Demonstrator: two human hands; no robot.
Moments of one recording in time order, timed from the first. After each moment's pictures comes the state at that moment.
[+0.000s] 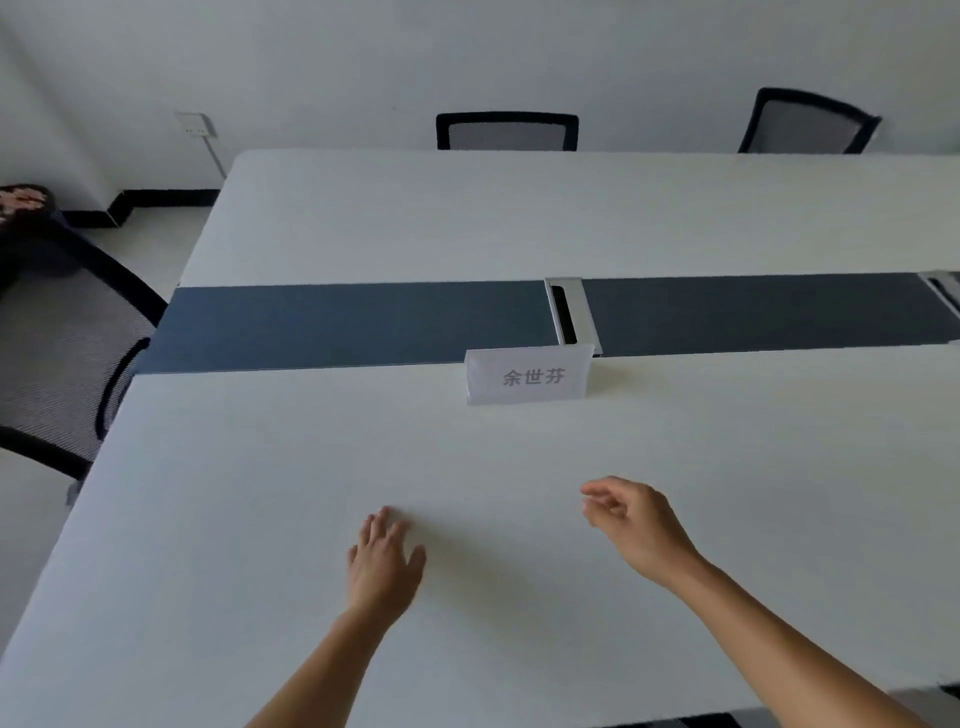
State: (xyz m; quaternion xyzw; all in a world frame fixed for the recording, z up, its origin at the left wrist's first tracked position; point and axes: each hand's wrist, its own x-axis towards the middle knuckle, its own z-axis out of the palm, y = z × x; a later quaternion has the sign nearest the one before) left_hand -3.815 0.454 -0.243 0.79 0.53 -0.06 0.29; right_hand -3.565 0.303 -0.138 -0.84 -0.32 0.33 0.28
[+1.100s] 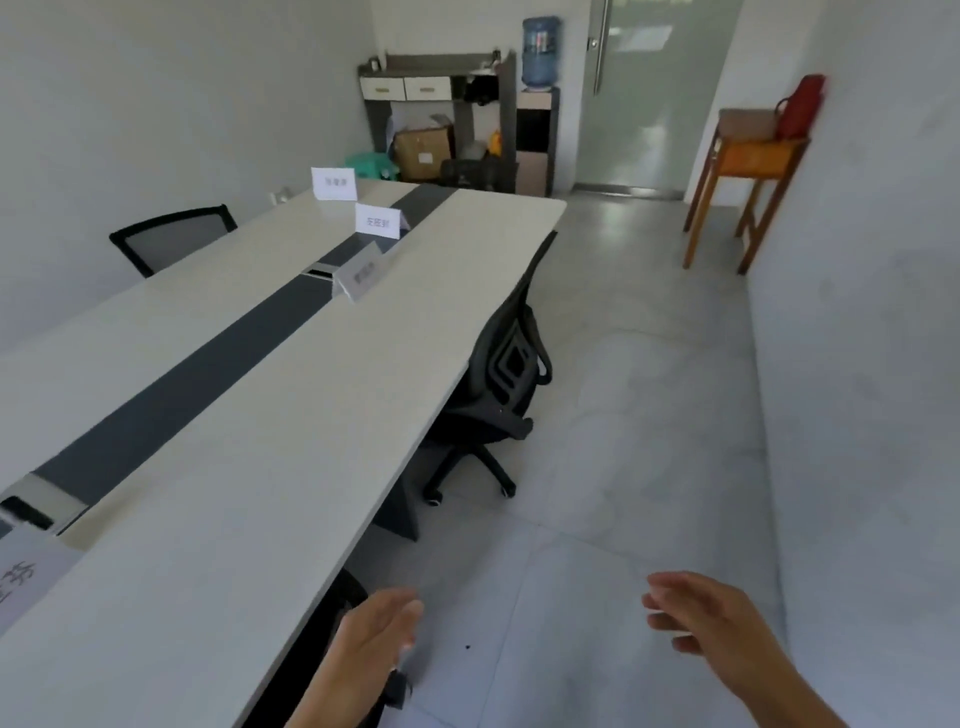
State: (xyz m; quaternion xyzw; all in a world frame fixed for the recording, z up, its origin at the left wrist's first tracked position) left_hand -3.704 -0.002 -0.067 0.78 0.12 -0.21 0.58; right_hand -3.748 -0.339 -0.064 -0.74 0.26 0.08 0.62
